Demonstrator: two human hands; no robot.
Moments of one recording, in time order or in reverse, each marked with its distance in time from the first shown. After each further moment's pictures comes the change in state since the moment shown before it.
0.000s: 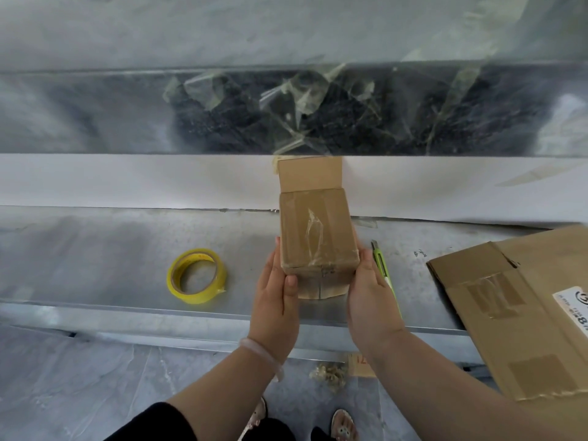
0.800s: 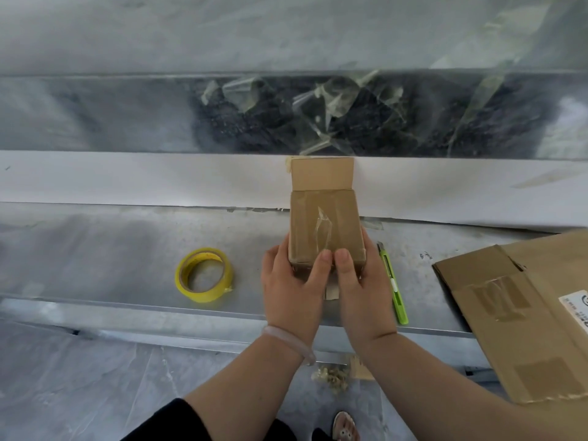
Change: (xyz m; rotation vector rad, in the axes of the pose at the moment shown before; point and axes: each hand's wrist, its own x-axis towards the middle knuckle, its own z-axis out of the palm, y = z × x) left_hand 0.014 0.046 0.009 0.028 0.201 -0.196; right_hand -0.007 -0.009 0.016 -0.173 0.038 -0.385
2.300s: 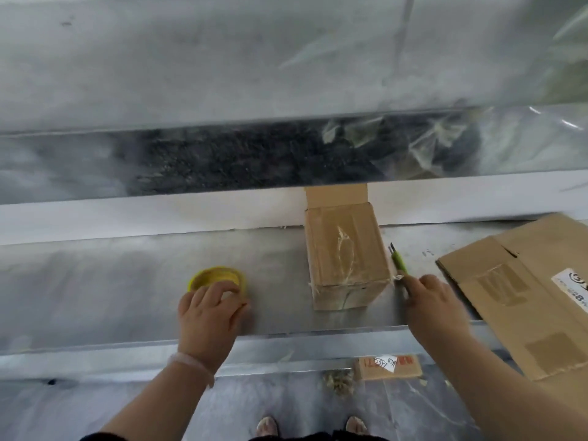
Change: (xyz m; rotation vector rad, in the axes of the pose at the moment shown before) left_hand 0.076 -0.125 -0.140 0.840 -0.134 0.688; right_hand 0.005 0.072 -0.076 -1.350 -0.151 0.253
